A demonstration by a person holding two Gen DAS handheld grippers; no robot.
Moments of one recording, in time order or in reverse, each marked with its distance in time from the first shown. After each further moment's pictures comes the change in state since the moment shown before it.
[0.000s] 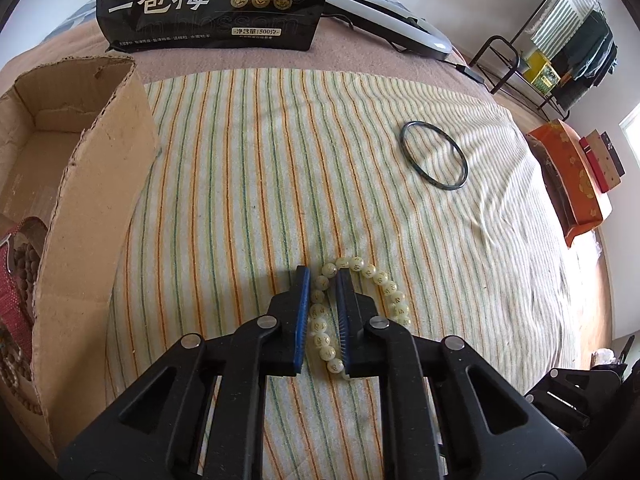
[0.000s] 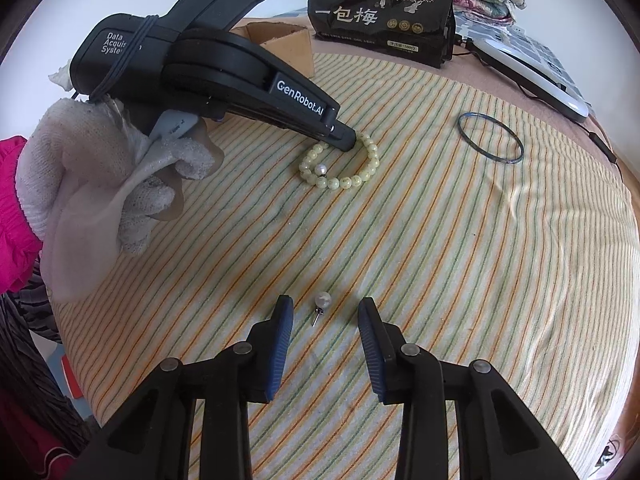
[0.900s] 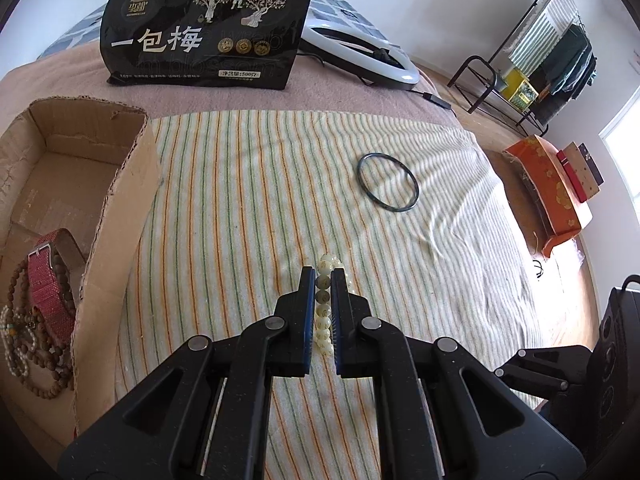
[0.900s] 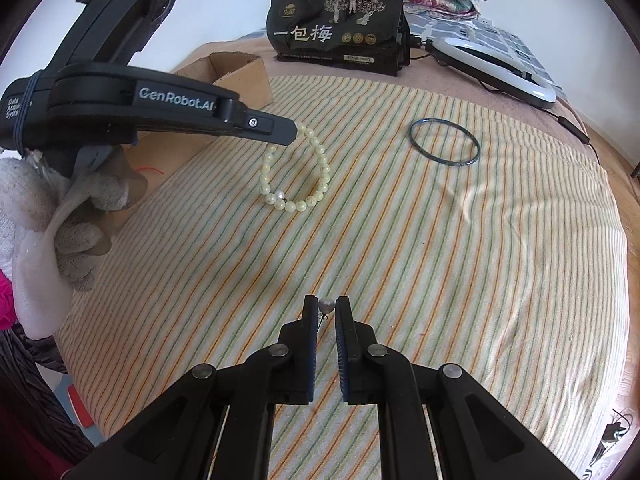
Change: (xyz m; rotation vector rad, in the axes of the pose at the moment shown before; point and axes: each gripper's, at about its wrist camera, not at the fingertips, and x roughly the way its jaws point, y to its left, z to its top) left arm -0.046 -0.019 0.000 0.021 -0.083 -0.065; right arm -0.019 -0.023 0.007 0.110 -0.050 -0.034
